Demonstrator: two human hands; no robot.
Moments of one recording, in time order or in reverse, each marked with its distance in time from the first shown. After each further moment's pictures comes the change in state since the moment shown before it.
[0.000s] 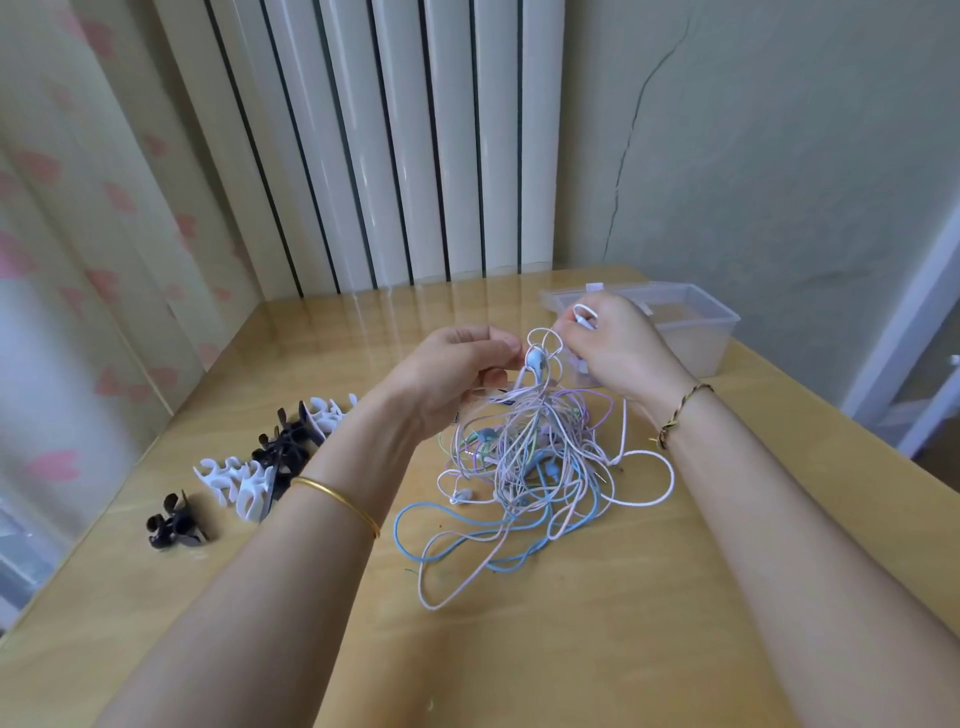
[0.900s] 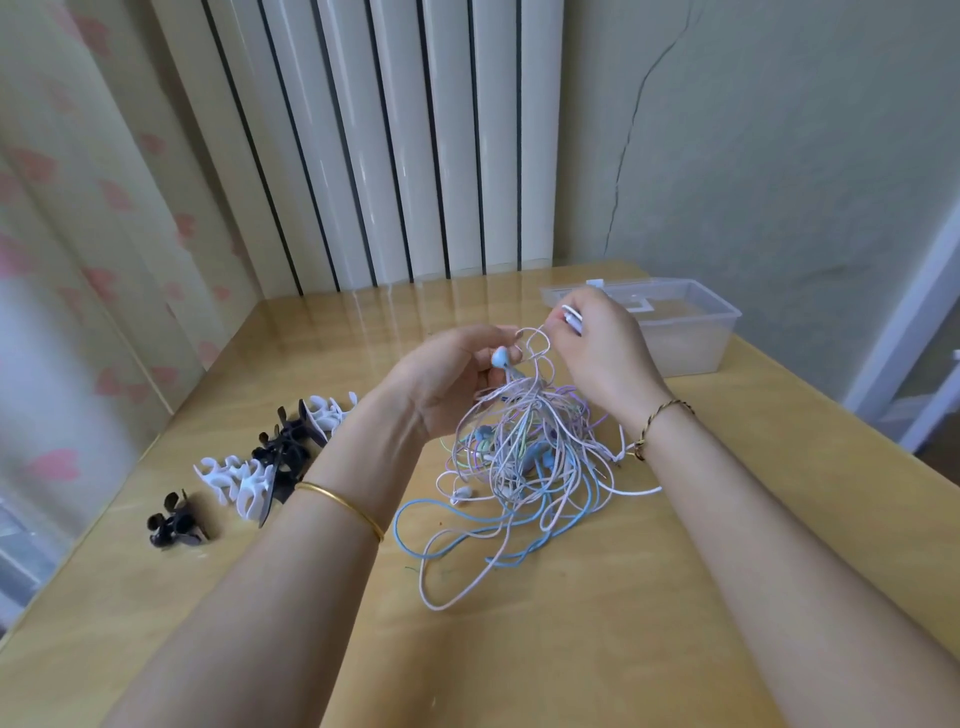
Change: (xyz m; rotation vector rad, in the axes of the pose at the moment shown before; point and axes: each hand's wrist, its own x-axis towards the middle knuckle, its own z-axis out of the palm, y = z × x) left_hand -0.001 0.004 0.002 -0.285 -0.049 -0.220; right_hand -0.013 -0.010 0.011 -0.086 0.110 -0.064
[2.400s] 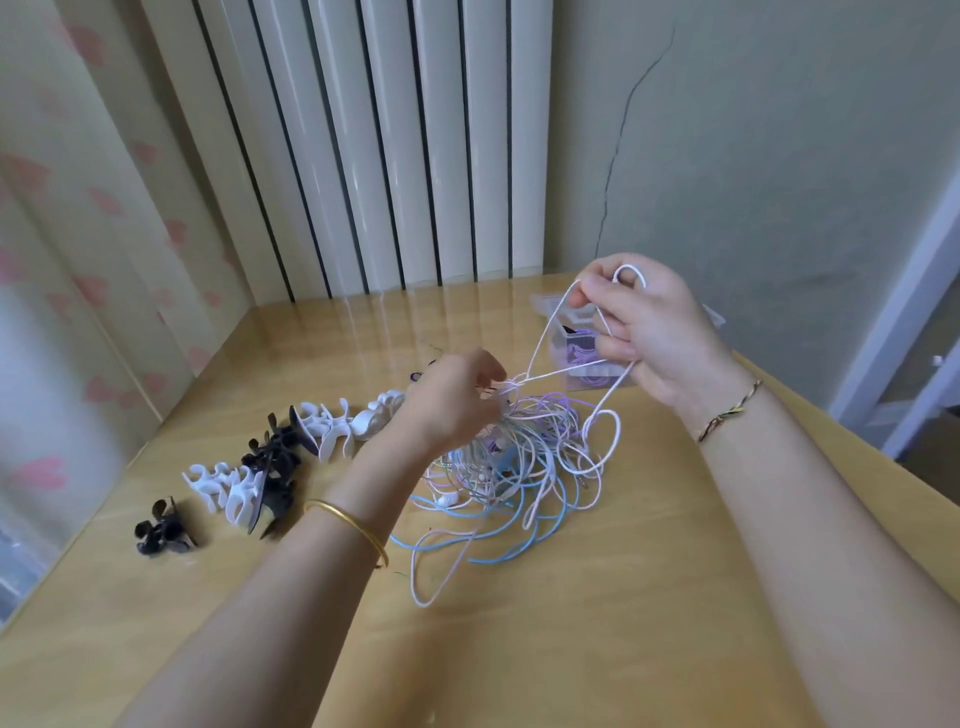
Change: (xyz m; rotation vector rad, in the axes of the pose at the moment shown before) left_hand 0.020 -0.027 -0.014 1.222 0.265 0.380; right_hand 0.000 -0.013 -0.052 0.757 -0.100 0.169
